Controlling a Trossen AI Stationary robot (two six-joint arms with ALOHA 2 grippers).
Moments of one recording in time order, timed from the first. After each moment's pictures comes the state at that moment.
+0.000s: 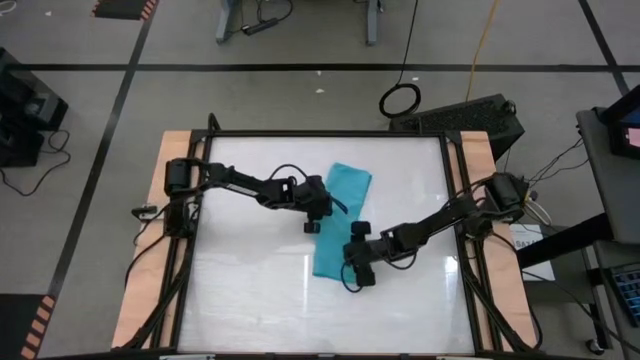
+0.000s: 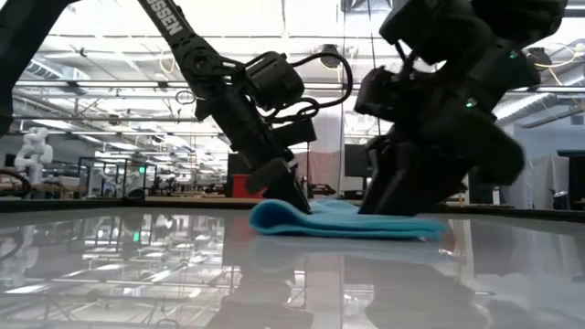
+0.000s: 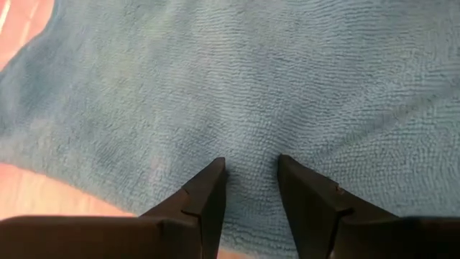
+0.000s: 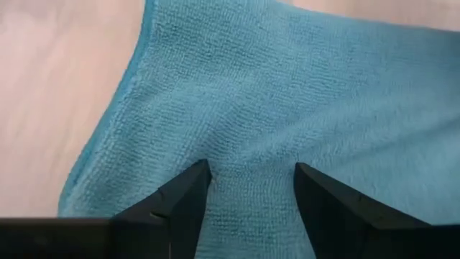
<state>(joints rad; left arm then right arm) 0.15 1.96 1.05 0.03 -0.06 0.29 0.31 1.77 0.82 0.00 0.19 0.16</state>
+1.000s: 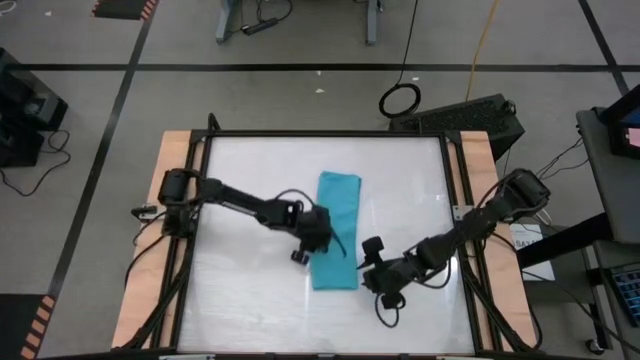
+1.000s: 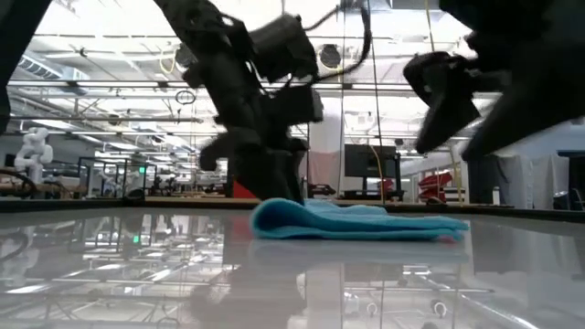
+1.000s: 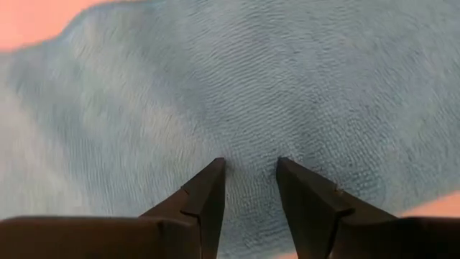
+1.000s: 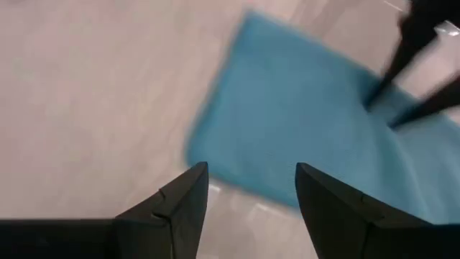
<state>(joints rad) -0.07 1.94 1.16 -0.26 0.06 0.37 0.54 1.58 0.82 -0.13 0.32 0.02</state>
